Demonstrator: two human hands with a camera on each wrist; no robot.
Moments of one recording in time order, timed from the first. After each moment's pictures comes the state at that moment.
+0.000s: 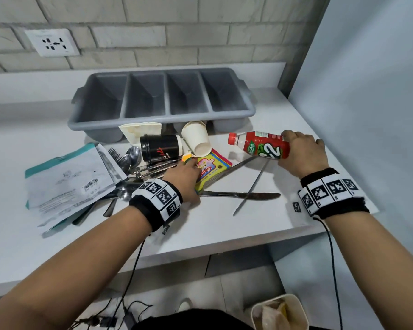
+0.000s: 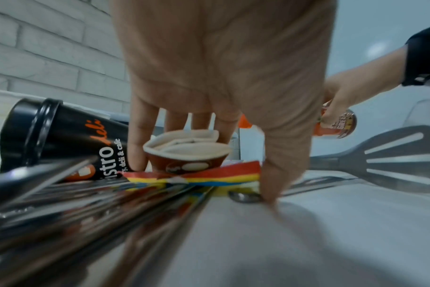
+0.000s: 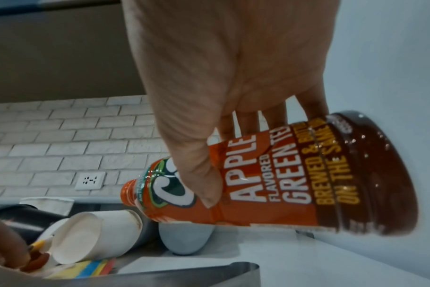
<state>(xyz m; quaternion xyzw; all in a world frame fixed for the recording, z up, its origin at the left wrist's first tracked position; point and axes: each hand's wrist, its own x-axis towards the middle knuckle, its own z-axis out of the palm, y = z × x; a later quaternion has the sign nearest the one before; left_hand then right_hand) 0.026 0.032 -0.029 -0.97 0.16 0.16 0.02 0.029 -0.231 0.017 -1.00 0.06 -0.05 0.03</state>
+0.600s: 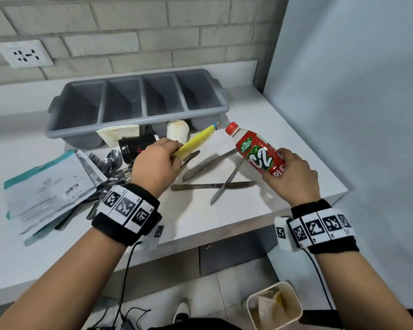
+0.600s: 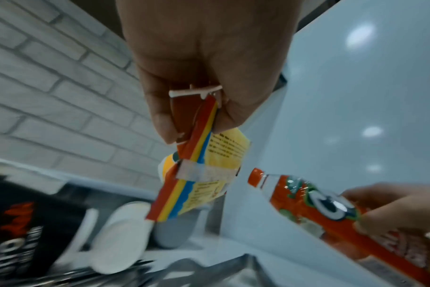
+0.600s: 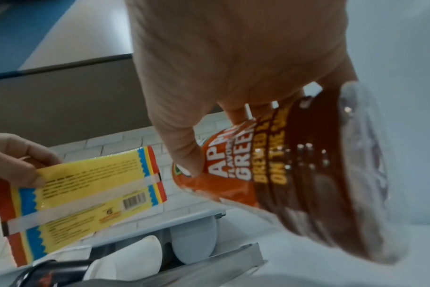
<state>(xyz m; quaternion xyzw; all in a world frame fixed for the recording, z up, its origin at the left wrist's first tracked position) -0.018 0.021 0.033 -0.96 0.11 -0.11 -0.25 -0.059 -0.246 -0.003 -0.96 0.14 -0.11 0.20</state>
